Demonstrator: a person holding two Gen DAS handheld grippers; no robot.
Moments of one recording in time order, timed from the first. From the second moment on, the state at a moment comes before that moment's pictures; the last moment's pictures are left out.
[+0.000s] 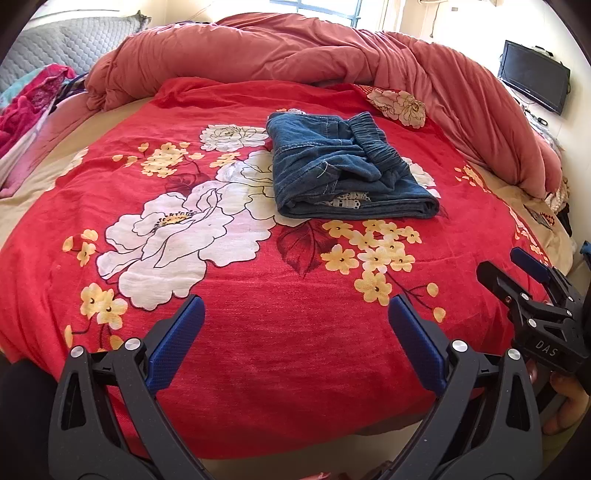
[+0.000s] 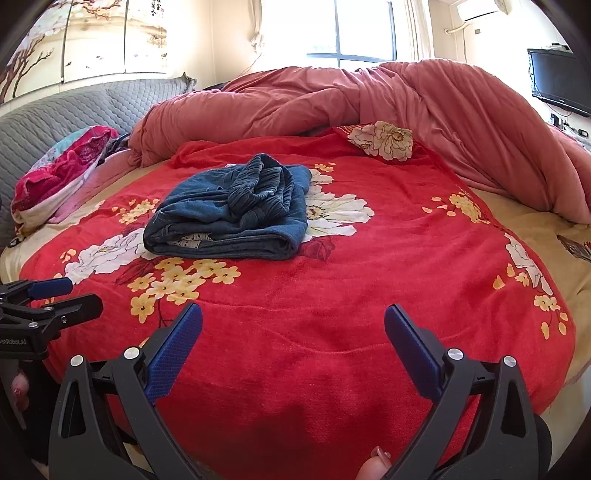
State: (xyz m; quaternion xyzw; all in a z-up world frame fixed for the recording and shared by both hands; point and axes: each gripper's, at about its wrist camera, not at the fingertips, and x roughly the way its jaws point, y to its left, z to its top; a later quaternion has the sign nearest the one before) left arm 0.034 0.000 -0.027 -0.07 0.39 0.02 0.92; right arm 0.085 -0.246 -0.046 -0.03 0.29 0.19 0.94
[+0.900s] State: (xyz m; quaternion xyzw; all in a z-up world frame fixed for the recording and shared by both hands) left arm 0.035 0.004 -0.023 -0.08 0.39 0.02 0.92; right arm 0.086 -0.247 -0.047 -0.03 0.29 0.19 0.94
